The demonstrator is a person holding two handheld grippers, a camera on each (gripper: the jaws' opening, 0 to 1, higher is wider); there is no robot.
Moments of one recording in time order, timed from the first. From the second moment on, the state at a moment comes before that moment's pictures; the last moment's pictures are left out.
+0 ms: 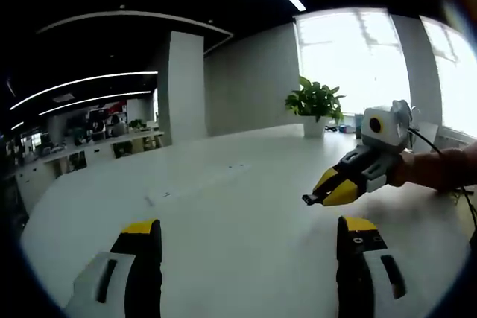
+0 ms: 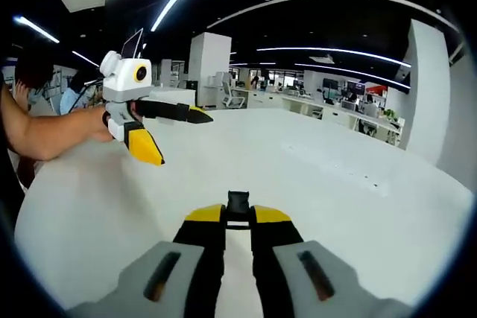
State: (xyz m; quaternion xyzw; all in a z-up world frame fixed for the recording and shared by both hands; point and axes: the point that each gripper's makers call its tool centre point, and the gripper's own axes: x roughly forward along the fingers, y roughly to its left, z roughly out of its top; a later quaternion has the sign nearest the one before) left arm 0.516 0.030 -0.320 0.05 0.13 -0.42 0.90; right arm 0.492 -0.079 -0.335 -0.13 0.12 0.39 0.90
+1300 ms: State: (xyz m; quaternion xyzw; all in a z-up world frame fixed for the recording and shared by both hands) left arm 0.544 0.030 -0.329 0.05 0.14 -0.42 0.90; right arm 0.530 -0.084 -0.347 -0.11 0.14 0.38 0.91
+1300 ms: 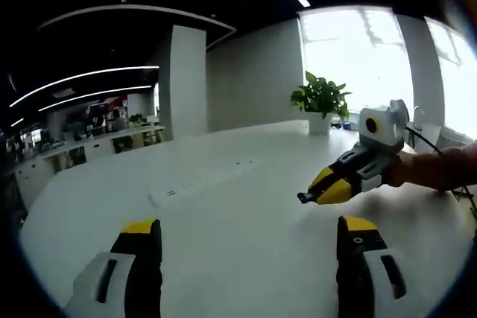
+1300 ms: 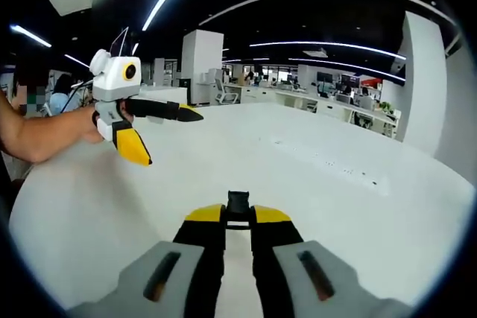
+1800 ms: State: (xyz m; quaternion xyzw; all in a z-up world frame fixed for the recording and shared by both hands) left arm 0.556 0.031 -0.324 0.04 0.14 -0.42 0.90; right arm 0.543 -0.086 -0.348 -0.11 0.14 0.37 0.91
